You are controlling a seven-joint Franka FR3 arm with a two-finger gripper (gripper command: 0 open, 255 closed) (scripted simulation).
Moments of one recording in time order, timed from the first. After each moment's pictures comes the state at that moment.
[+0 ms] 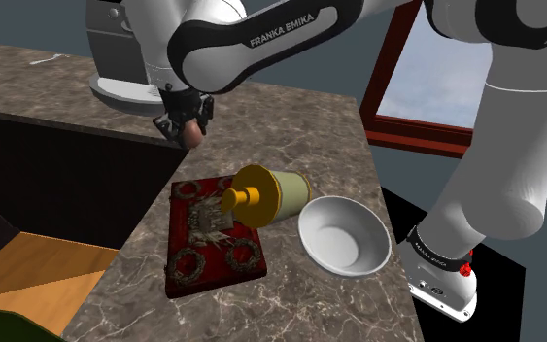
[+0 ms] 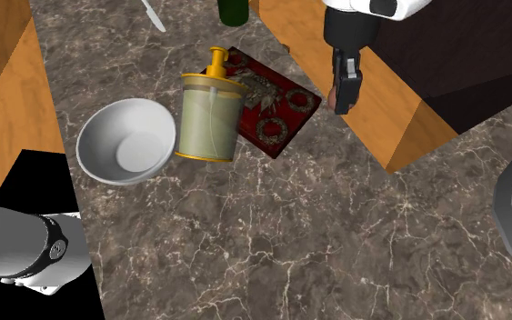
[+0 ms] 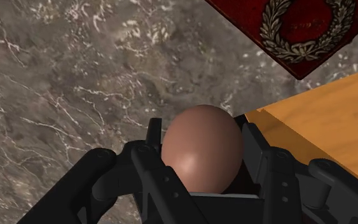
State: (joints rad) arm 0.20 0.32 0.43 -1.69 -0.42 1.99 0.76
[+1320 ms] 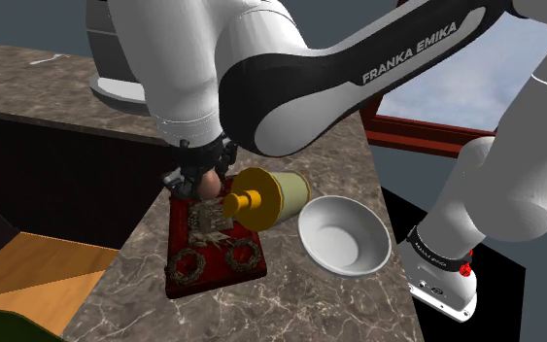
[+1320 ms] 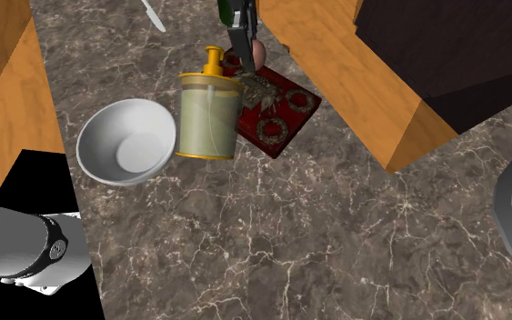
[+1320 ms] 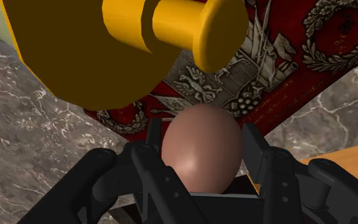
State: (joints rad) arm 0.31 0.05 0.56 -2.00 -0.31 2.00 0.99
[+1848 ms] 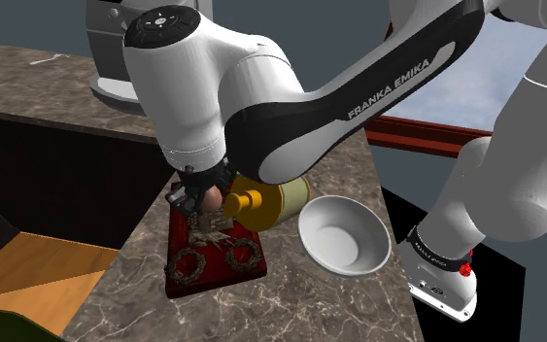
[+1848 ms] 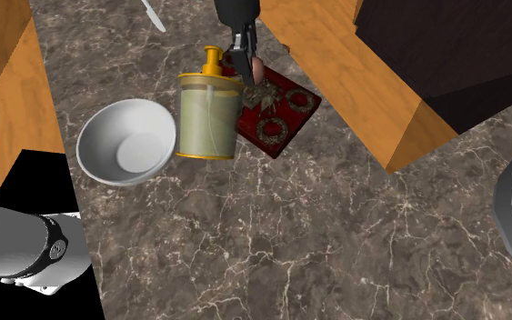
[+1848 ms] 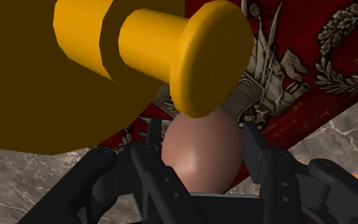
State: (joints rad) arm 0.32 0.10 0.56 -2.06 -0.35 2.08 1.04
